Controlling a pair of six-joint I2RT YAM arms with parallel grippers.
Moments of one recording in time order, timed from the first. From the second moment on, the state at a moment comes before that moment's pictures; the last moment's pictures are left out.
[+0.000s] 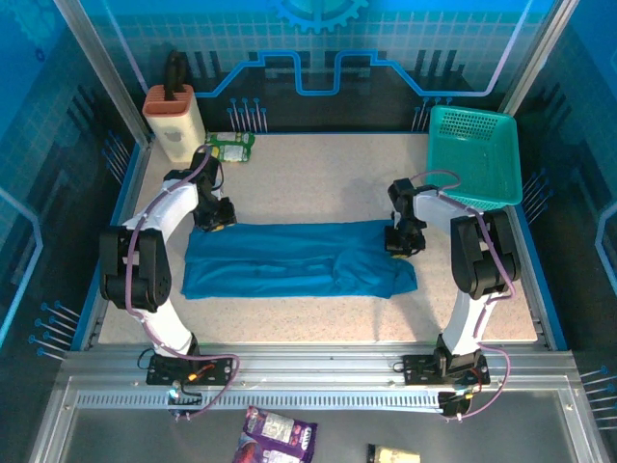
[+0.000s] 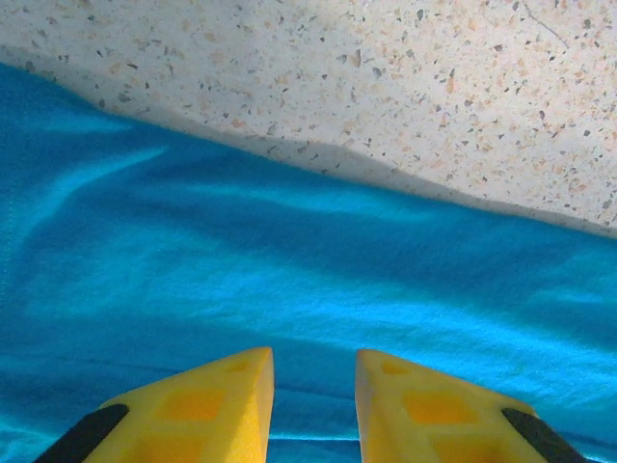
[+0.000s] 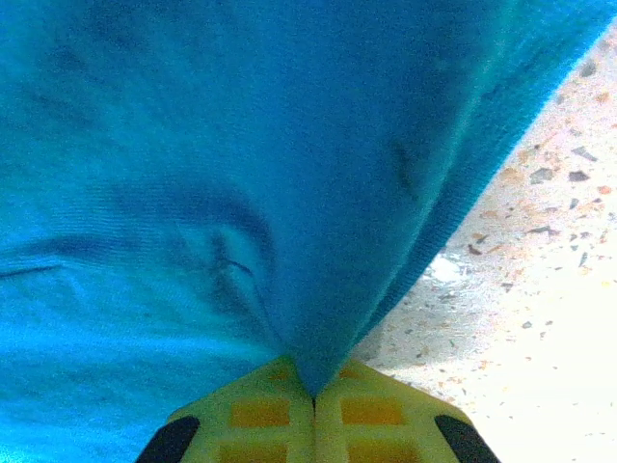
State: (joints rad) left arm -0.03 1.74 1.31 -0.89 0.11 -0.40; right arm 0.21 1.86 1.20 -0.93 -0.04 0.32
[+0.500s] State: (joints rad) left arm -0.03 1.71 1.31 -0.90 0.12 -0.40; right arm -0.05 1.75 1.25 -1.00 0.03 0.22
